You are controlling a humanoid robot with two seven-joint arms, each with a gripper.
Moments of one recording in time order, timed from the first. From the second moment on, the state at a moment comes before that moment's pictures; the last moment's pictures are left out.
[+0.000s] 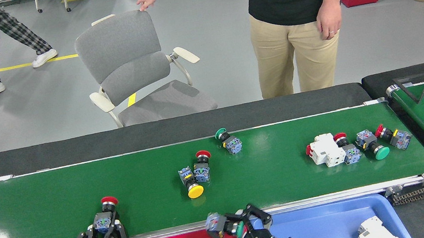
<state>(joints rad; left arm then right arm) 0.18 0.04 0.13 -1.66 -1.54 -0.39 -0.05 -0.18 -0.10 0.81 -1.50 1.32 -0.03 -0.03</state>
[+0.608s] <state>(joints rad) 0.29 0.02 0.27 -1.75 -1.53 -0.35 -0.05 0.19 -0.09 0.11 -1.62 1.30 -0.02 -0.16</state>
